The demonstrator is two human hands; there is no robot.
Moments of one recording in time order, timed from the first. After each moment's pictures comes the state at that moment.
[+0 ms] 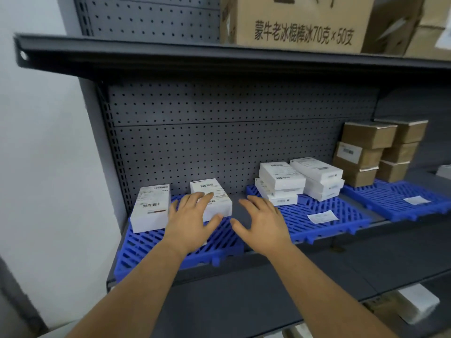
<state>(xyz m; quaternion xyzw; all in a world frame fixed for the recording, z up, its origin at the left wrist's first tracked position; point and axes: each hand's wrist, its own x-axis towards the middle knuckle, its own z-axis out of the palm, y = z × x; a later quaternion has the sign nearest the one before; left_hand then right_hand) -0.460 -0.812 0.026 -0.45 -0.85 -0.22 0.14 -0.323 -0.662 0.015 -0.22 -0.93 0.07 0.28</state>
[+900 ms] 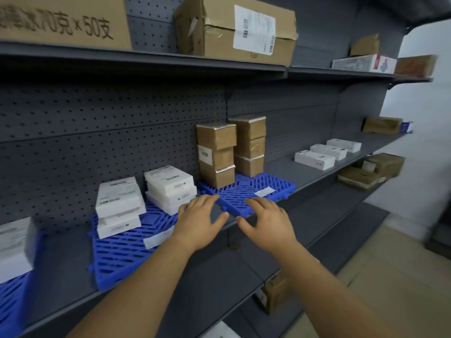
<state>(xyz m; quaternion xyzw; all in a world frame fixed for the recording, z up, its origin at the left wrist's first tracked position) -0.199 -0.454 0.034 -0.61 -0.76 -0.24 0.04 -0.021 -0.367 0.015 -0.41 -0.87 0.03 0.28</state>
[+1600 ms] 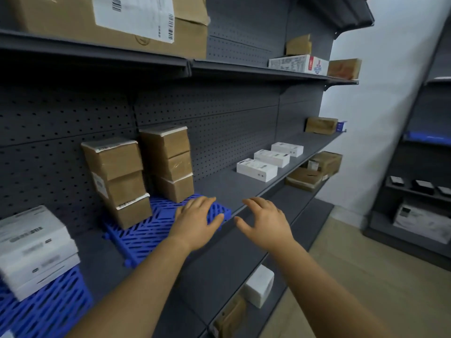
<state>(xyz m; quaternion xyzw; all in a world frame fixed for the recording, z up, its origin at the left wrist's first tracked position) -0.085 -0.193 0.032 -0.69 -0.69 -0.24 0.02 0.112 -0.146 0.020 -0.50 -0.82 0.00 0.27</state>
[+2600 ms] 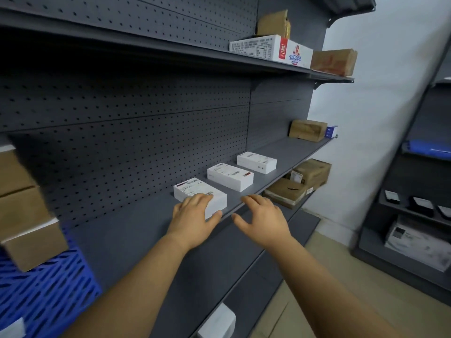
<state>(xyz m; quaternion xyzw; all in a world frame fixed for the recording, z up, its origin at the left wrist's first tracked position) 0.087 0.136 0.021 -0.67 -0.69 -0.26 0.02 0.280 0.183 0.020 -0.50 -0.83 -0.01 0.25</state>
